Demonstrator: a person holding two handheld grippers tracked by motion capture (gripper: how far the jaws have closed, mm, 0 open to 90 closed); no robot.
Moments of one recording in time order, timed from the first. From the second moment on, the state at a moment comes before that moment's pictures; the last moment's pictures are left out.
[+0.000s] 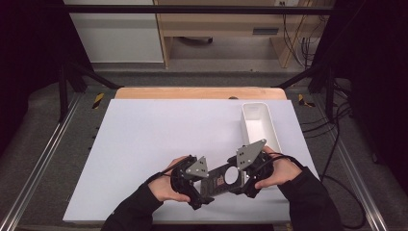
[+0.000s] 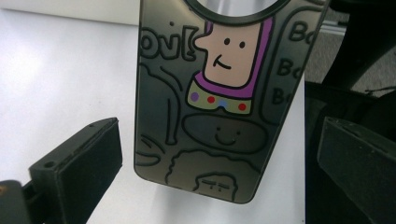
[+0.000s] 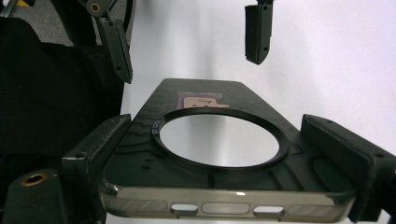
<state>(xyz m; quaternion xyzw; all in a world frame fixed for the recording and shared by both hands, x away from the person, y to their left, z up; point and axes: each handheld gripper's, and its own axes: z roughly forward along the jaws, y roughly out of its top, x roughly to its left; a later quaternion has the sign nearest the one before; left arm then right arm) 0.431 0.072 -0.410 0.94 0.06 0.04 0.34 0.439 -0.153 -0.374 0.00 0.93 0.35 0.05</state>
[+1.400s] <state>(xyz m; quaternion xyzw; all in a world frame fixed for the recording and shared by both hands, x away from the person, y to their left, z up) 0.442 0.035 -0.423 0.98 0.00 0.03 0.18 0.435 -0.139 -0.366 -0.02 0.94 0.33 0.05</state>
